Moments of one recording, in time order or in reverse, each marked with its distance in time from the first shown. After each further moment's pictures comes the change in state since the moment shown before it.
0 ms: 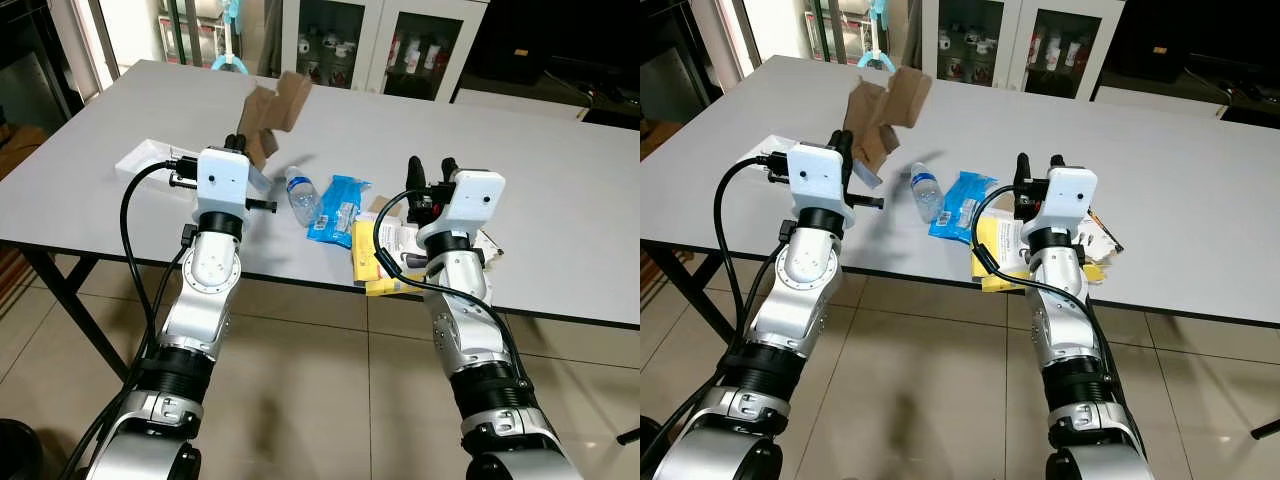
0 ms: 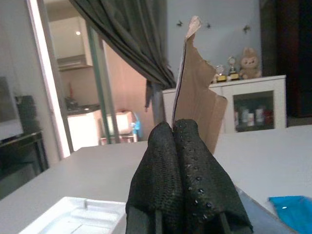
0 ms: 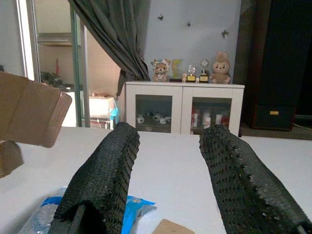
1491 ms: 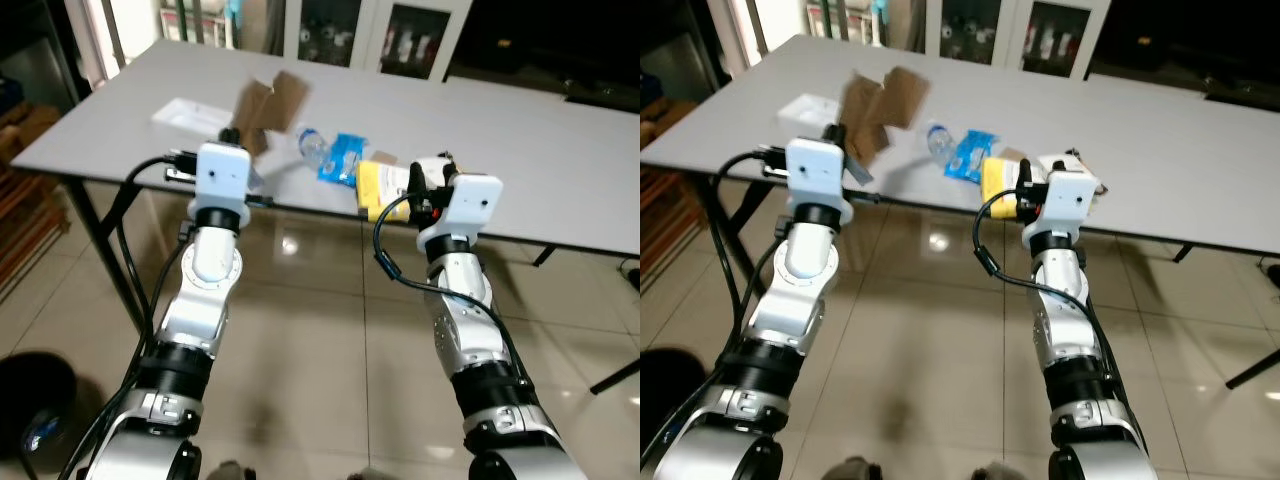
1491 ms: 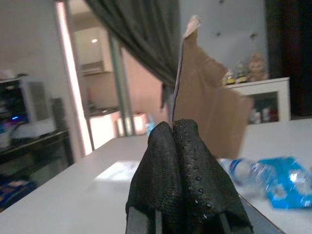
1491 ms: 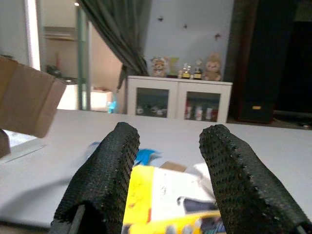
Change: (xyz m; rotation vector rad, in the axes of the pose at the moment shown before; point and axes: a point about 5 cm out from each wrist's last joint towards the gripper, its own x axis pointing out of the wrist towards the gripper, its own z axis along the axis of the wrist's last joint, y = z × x) left arm 0.003 0.002 0.007 0.034 -0.015 0.032; right arm 0.000 -0.004 -0.005 -0.016 0.016 -0.015
